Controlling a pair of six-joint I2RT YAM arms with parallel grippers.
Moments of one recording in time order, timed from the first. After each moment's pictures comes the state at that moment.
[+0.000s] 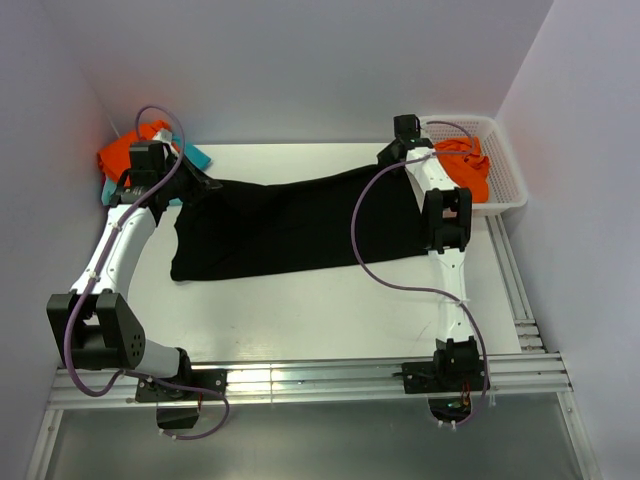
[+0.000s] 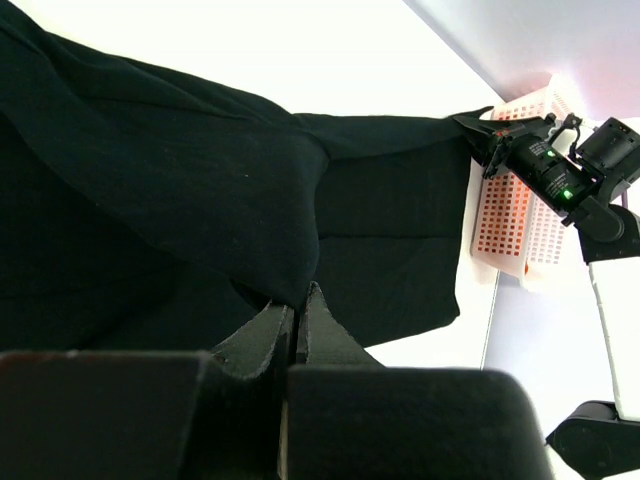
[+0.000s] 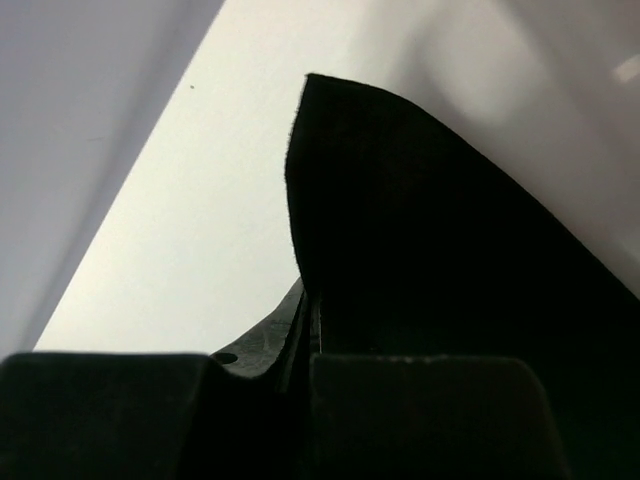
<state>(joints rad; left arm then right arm) -0.01 1.43 1.25 -0.42 0.35 -0.72 0.08 2.63 2.35 -0.57 0.03 0.95</state>
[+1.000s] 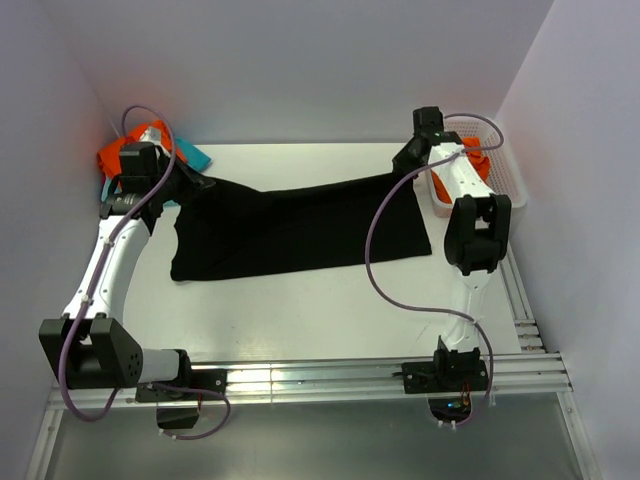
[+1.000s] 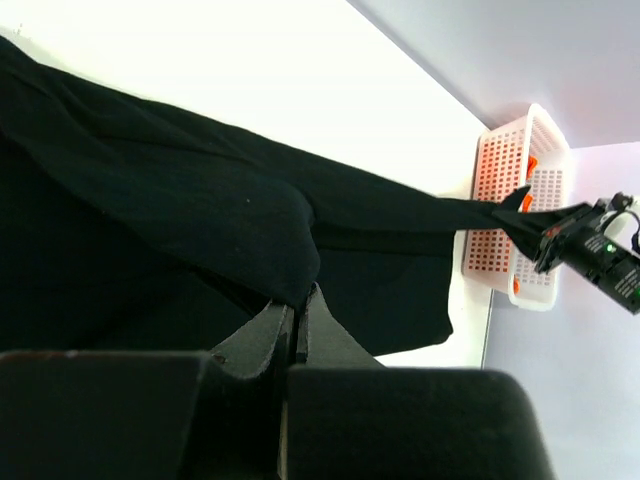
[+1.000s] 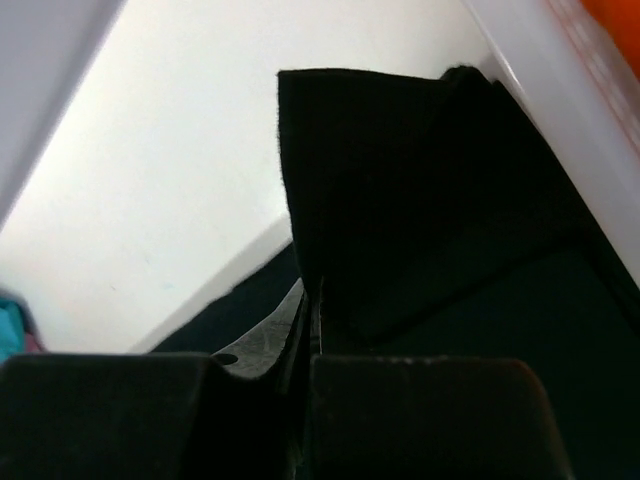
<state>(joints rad) -0.01 1.33 1.24 -0.43 0.29 -0.73 0.06 2.14 1.92 -0.70 0.00 0.83</state>
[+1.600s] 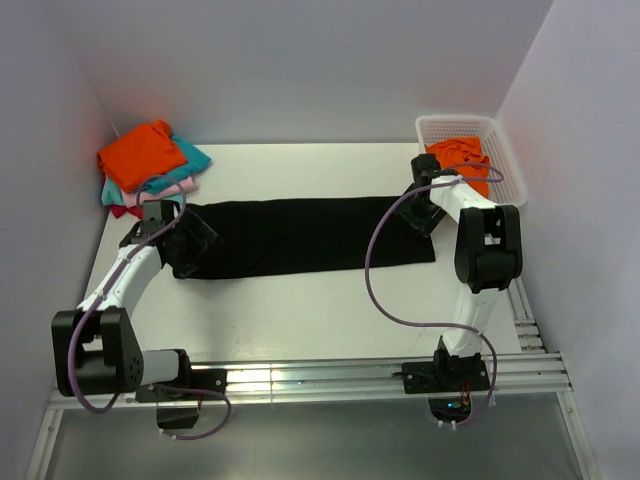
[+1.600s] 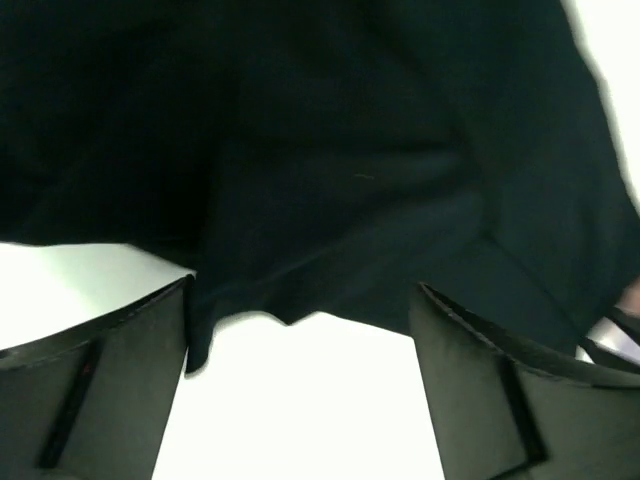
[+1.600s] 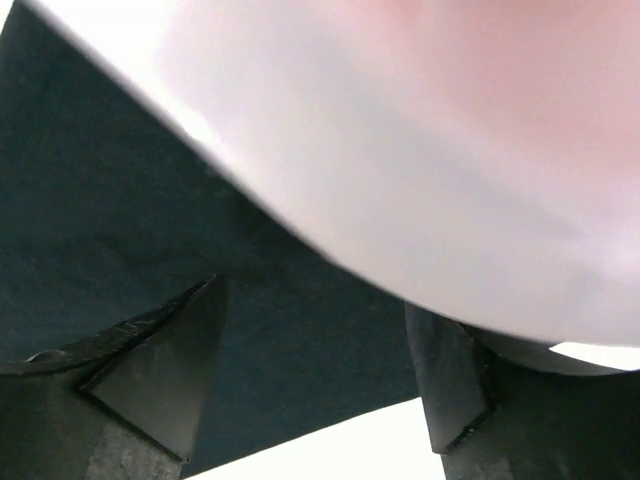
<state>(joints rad) 0.03 1.28 0.81 -0.46 0.17 -0.81 0.06 1.92 1.38 -0.73 0.07 0.80</state>
